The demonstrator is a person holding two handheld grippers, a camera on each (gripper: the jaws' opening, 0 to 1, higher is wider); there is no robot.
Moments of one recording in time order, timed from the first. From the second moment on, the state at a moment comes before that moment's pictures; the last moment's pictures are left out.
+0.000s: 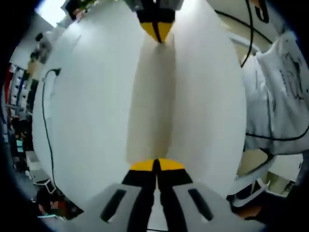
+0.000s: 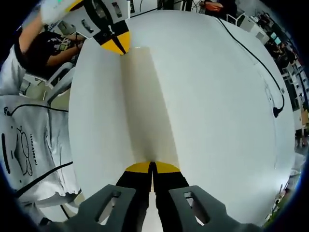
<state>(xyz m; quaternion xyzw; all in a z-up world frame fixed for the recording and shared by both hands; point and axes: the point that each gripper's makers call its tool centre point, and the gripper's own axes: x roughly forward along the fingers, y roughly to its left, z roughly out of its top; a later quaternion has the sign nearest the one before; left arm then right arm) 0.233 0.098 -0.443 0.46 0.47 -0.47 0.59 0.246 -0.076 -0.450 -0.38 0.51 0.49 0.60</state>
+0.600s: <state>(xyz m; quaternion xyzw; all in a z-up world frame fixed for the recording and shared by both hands) 0.253 0.103 -0.450 0.65 0.49 -0.37 0.46 0.246 -0.076 -0.451 -0.33 0.51 0.49 0.63</state>
